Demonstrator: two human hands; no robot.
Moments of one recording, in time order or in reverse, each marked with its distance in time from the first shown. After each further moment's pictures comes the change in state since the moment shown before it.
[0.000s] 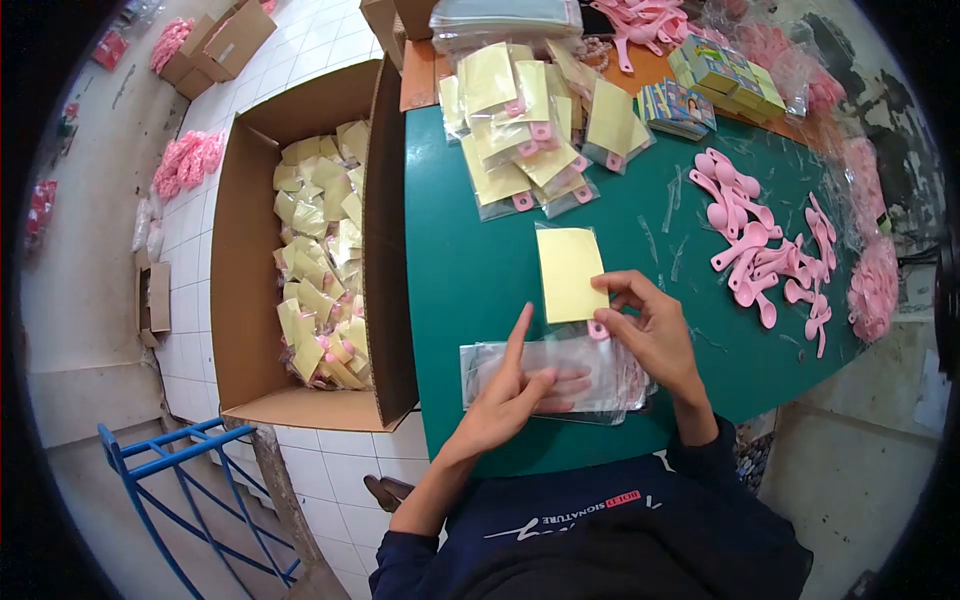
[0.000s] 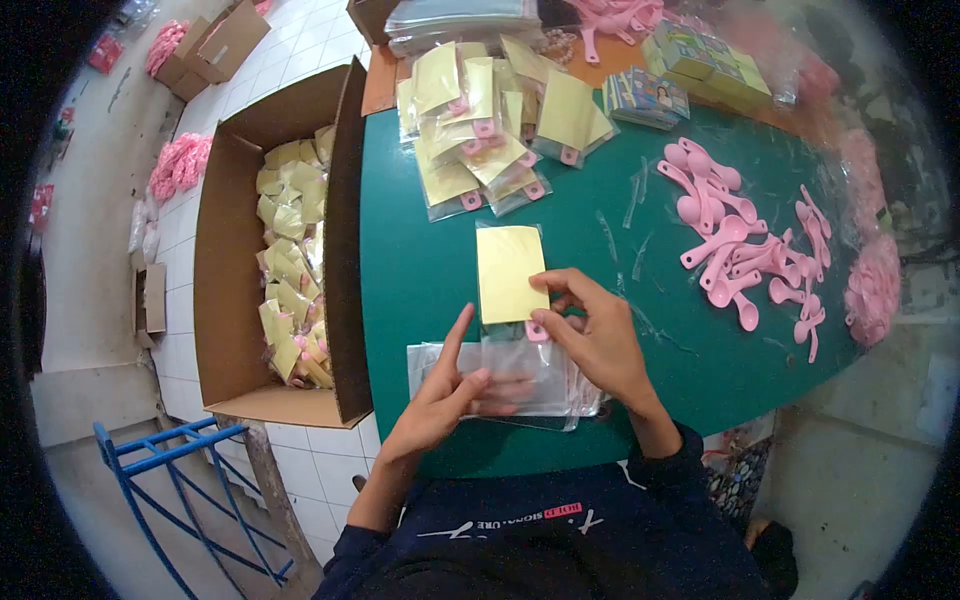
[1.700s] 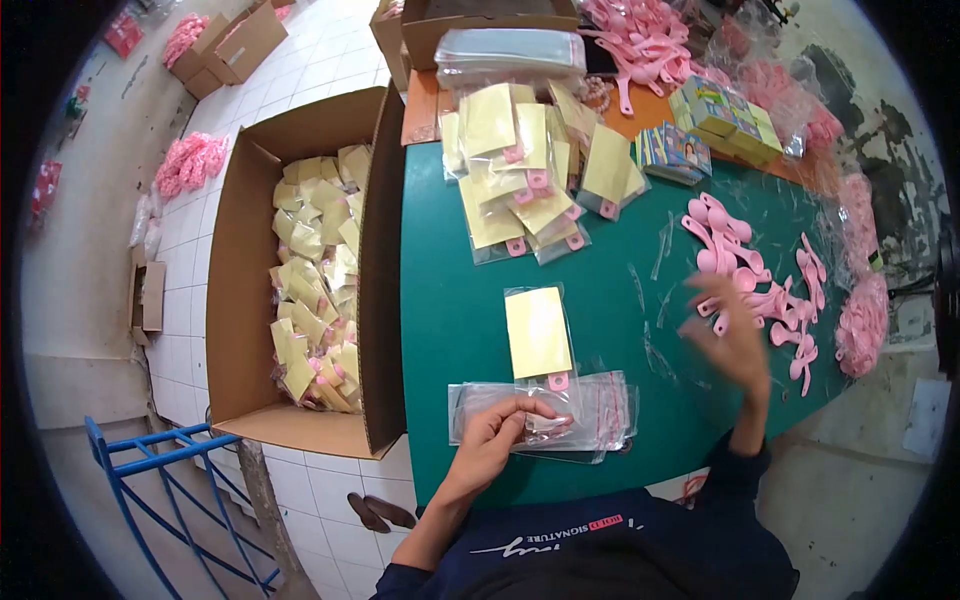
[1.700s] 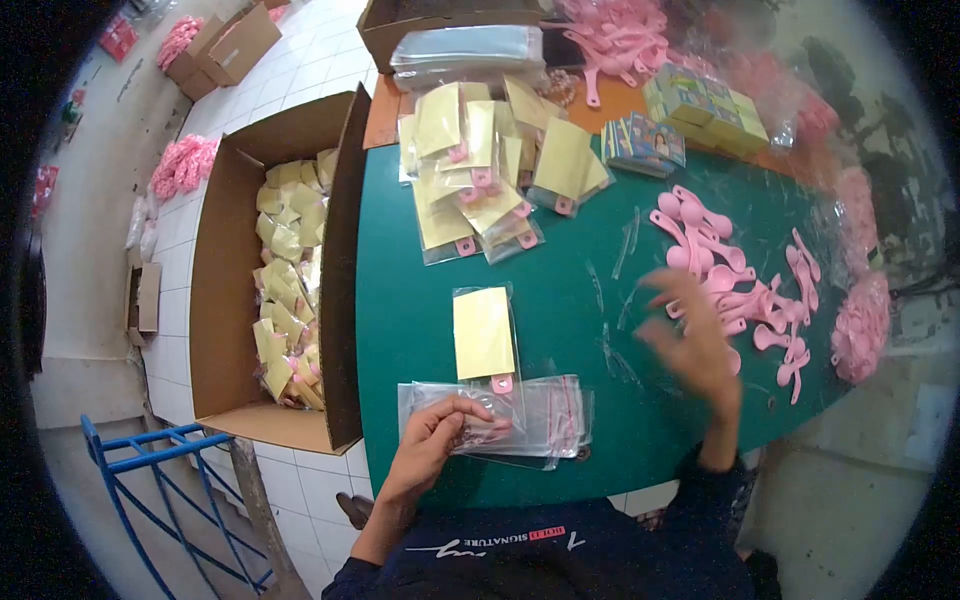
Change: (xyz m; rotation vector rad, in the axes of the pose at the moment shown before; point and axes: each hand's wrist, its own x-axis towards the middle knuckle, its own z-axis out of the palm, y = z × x) left_hand -0.002 -0.014 0.010 -0.055 0.230 0.081; right_hand 0.007 0.005 -0.120 -0.557 0.084 -0.234
